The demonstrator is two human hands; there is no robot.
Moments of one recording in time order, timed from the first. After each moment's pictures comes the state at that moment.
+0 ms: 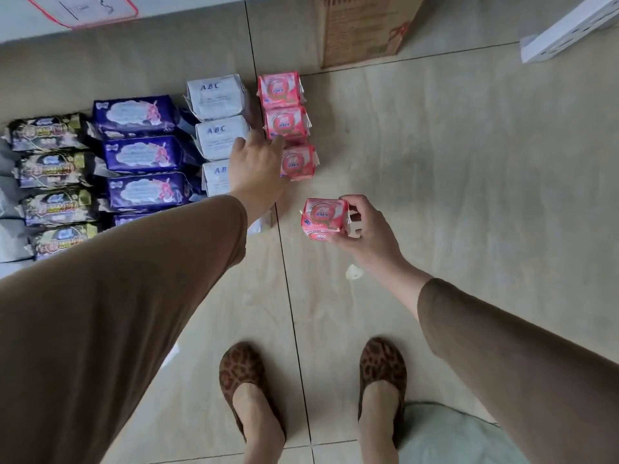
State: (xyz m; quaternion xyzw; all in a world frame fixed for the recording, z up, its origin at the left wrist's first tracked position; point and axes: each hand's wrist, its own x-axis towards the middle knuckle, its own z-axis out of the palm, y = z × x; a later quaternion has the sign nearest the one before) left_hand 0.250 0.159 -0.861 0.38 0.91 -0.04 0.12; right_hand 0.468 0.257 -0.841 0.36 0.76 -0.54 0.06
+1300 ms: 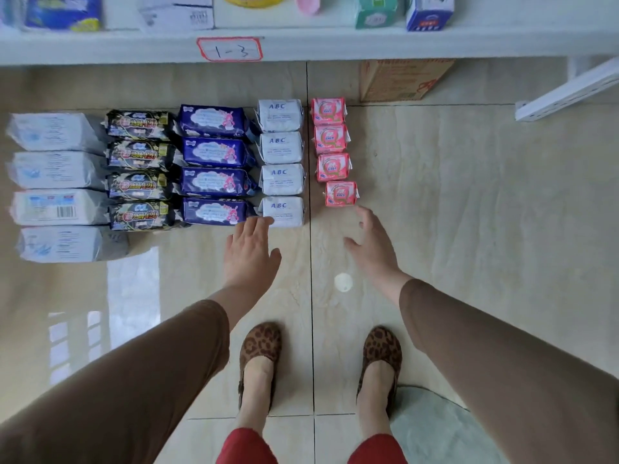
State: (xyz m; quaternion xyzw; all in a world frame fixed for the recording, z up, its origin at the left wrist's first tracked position) left_hand 0.334 -0.002 -0.746 0.22 0.94 0.09 0.25; right_hand 0.442 0.202 -0.770 0.37 0.80 -0.44 0.14
